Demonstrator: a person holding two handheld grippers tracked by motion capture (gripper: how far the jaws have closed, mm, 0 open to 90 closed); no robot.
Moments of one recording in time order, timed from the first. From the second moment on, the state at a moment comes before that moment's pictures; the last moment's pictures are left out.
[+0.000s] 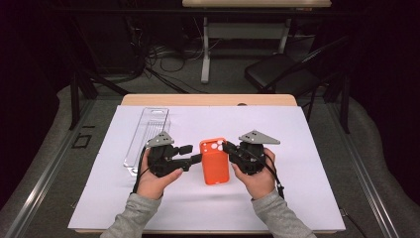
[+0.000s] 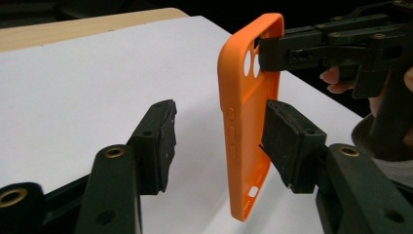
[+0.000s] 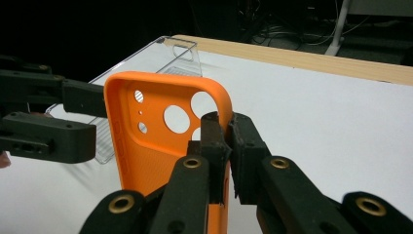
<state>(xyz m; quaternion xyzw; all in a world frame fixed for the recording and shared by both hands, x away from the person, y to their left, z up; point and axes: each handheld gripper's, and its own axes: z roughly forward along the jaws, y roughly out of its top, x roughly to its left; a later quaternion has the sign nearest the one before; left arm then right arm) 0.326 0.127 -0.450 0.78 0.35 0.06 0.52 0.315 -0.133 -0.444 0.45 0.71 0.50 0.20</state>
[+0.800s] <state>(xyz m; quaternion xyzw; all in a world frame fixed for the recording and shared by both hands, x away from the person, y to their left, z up) 0.321 0.124 -0.442 0.81 0.32 0.15 0.47 0.313 -0.126 -0.446 0.44 0.73 0.48 0.21</state>
